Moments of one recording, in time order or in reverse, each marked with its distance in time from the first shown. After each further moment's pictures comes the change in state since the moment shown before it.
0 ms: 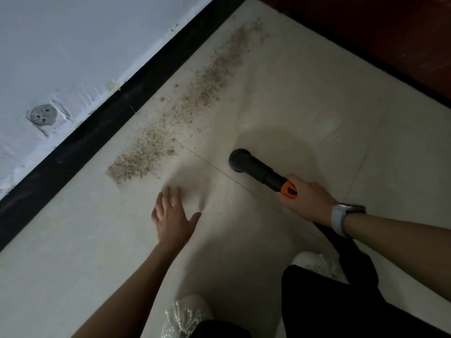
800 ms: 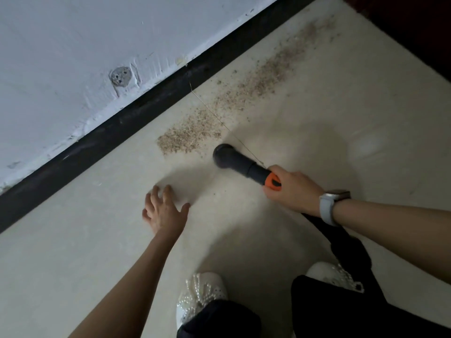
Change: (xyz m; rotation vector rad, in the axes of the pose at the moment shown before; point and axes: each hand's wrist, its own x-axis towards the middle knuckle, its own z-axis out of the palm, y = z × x) left_hand -0.025 -0.072 -0.012 -0.170 0.080 -0.427; right_hand 0.026 -0.097 0.027 -0.192 -0.145 -0.255
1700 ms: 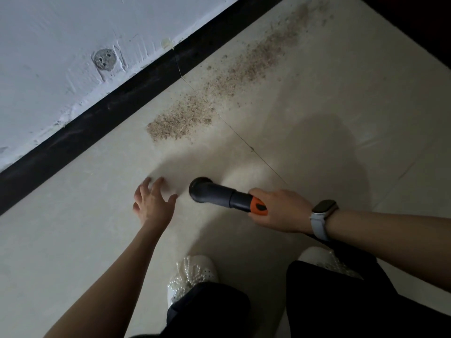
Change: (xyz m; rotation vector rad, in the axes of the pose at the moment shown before) left_hand -0.012 -0.010 0.000 -0.055 0.020 0.037; right_hand -0.044 0.009 0.038 -0.128 -0.178 -0.275
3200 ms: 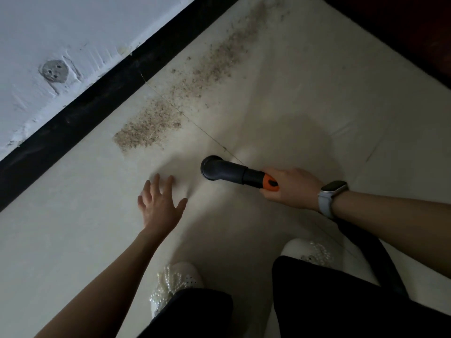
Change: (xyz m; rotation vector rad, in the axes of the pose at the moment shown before) left_hand -0.009 0.044 0.027 0.272 -0.100 0.337; right_hand -0.025 0.066 -0.025 -0.010 0.151 0.189
